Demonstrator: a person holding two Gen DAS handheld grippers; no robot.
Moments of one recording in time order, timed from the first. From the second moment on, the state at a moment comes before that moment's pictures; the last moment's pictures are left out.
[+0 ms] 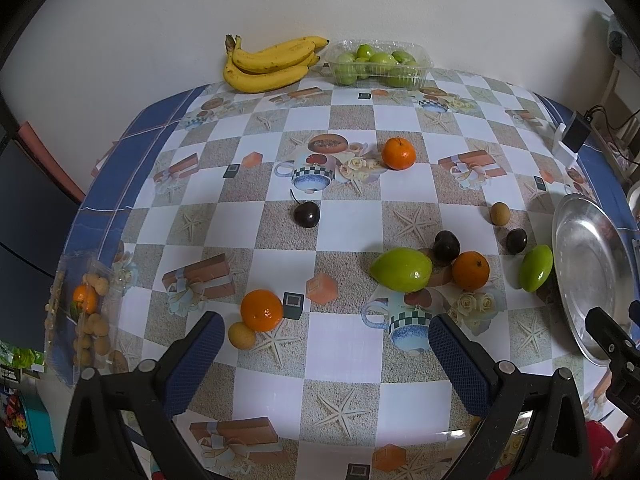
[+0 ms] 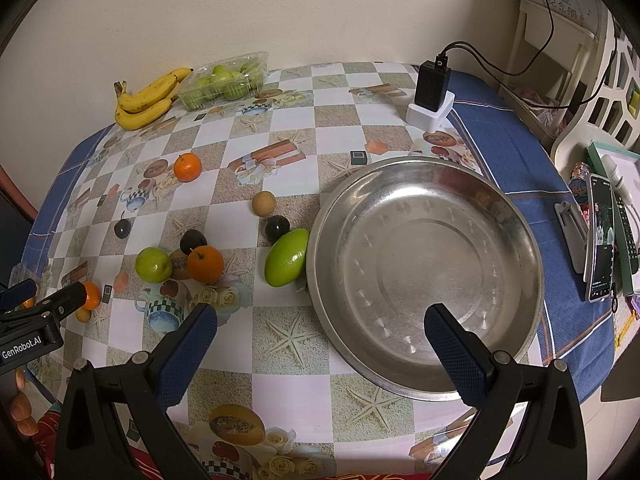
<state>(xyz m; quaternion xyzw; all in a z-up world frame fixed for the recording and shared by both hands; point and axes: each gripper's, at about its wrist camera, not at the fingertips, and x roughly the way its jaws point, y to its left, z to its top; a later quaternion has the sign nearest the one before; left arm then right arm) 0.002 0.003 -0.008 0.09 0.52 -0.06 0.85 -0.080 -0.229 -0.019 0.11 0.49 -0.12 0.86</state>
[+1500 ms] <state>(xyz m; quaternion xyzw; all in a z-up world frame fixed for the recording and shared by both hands) 0.032 0.054 0.002 0.01 0.50 -0.07 0.86 -0.037 -0.187 0.001 0.11 0.49 -0.03 0.87</state>
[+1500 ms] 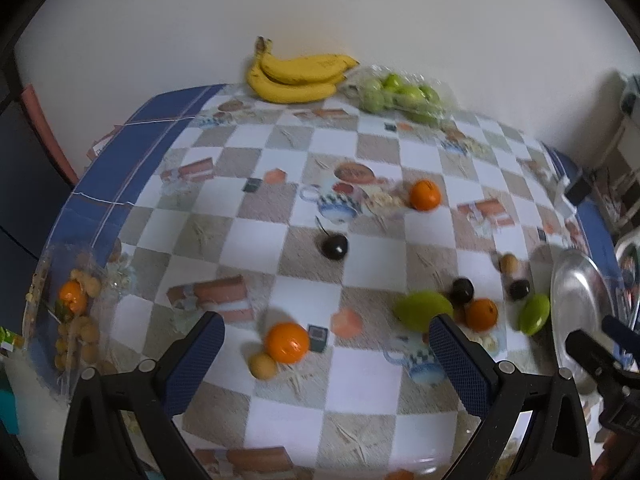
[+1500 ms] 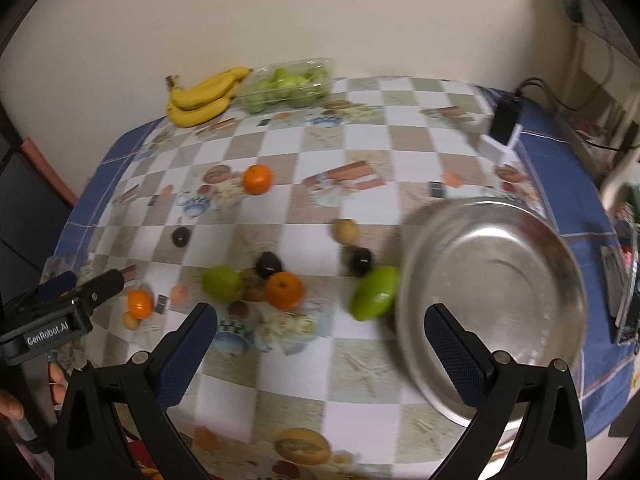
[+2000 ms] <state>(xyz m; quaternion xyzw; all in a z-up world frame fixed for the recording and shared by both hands) 0.058 0.098 -0.021 0.03 0.55 -0.06 0.83 0.018 -0.150 -0.035 0.08 0.54 0.02 0.84</state>
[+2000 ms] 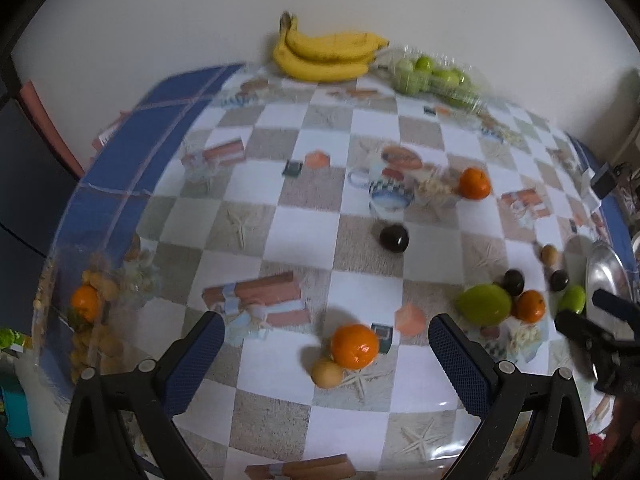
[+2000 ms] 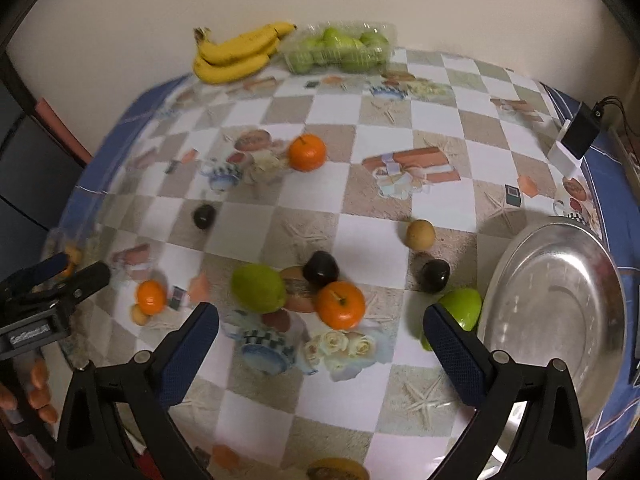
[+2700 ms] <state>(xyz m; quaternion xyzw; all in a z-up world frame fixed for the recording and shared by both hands) 0.046 0.095 -0.087 0.07 0.62 -0.11 0.78 0.045 -0.161 -0.087 0.09 0.61 0.01 0.79</state>
